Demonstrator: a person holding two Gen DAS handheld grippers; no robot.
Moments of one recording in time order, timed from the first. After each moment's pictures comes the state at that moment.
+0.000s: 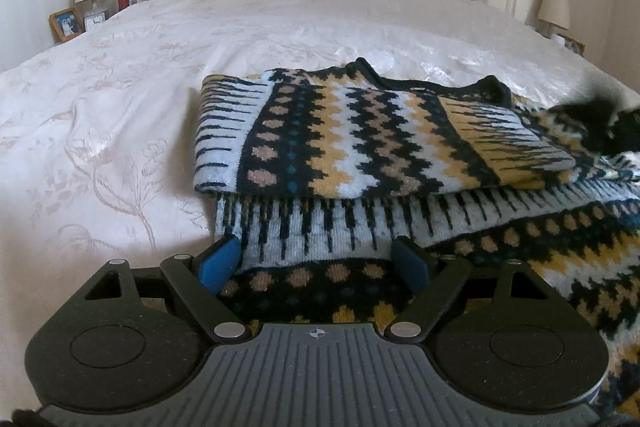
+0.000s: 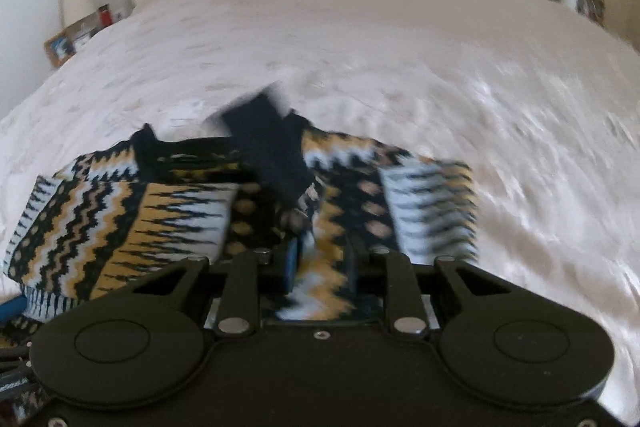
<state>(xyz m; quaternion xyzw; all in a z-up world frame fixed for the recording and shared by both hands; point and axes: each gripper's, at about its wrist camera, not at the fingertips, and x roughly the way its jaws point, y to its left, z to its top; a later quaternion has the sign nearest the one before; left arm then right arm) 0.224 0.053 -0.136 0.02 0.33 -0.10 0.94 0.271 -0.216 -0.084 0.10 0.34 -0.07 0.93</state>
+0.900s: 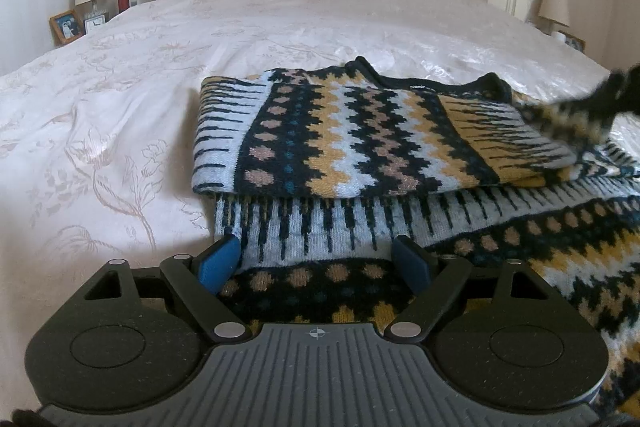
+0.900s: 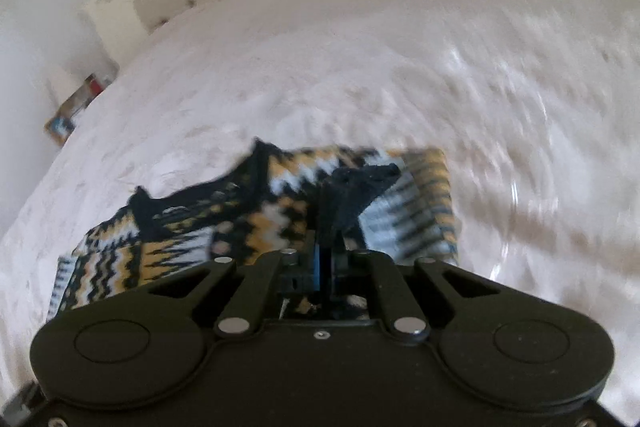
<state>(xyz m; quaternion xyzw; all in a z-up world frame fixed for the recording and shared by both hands) 0.223 0.053 -0.136 0.03 0.33 -0.10 0.94 0.272 -0.251 -0.072 0.19 0.30 -0.05 0.93</state>
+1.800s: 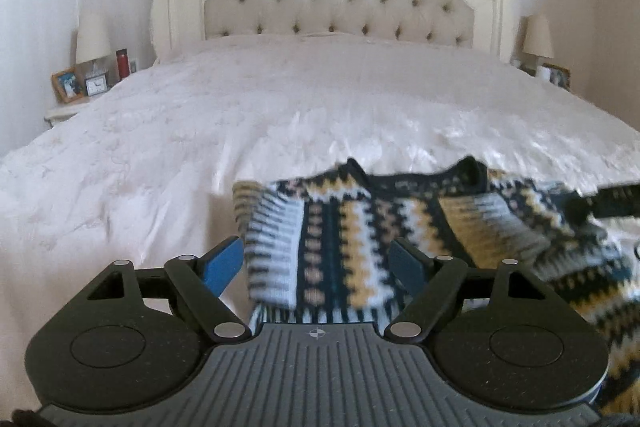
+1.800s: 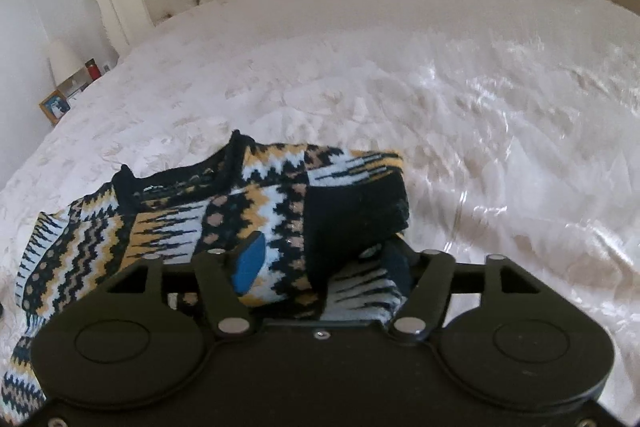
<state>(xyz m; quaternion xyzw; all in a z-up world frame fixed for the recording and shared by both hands) 0.214 0.062 -0.051 0.04 0.25 -0.11 0.96 0.249 -0.266 -0.088 0.16 0.29 -0.06 0.94</state>
